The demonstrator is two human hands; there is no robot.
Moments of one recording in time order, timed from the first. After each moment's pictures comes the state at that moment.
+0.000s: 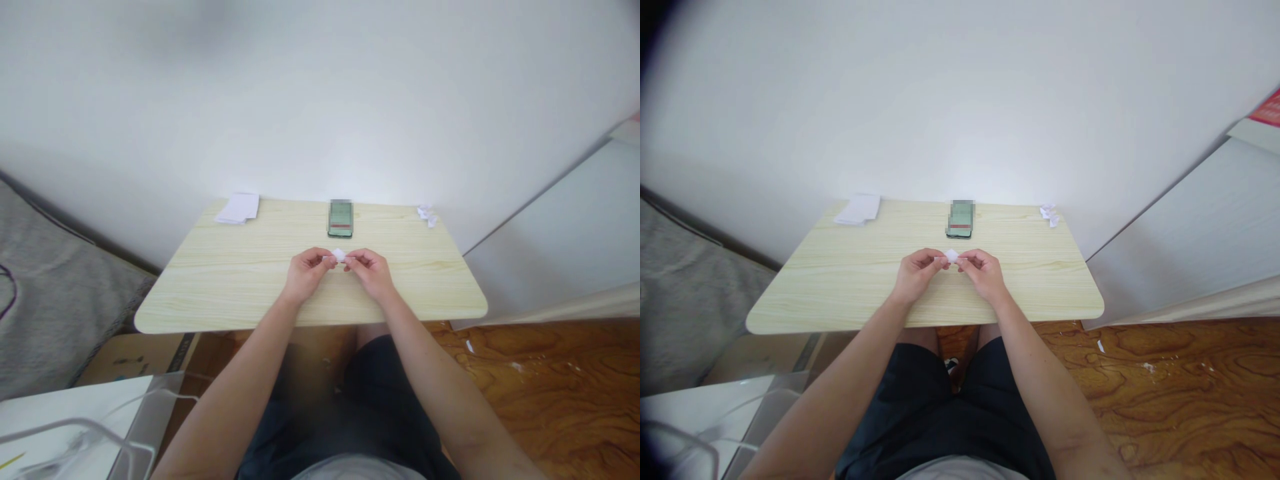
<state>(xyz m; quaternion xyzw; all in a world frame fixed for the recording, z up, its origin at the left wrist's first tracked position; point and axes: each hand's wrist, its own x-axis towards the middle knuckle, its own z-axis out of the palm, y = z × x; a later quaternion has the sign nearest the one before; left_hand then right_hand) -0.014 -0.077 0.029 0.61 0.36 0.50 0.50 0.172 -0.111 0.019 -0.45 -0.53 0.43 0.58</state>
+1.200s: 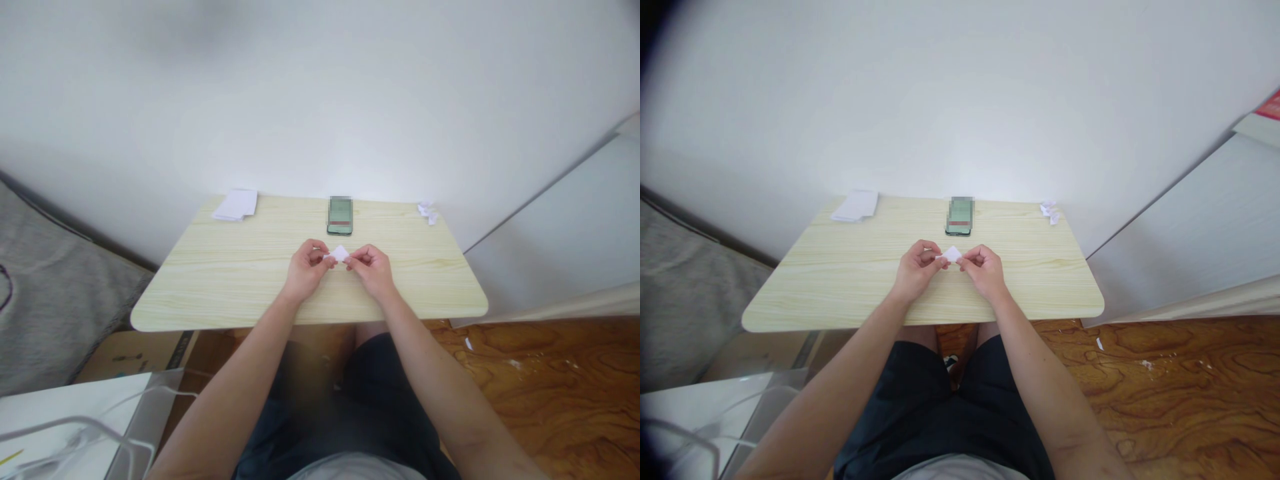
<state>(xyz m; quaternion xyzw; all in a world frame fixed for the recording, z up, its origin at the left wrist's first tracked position) -0.011 -0.079 0.028 0.59 0.36 0.49 0.53 0.171 -0.110 0.014 -0.47 -0.49 0.41 0.60</state>
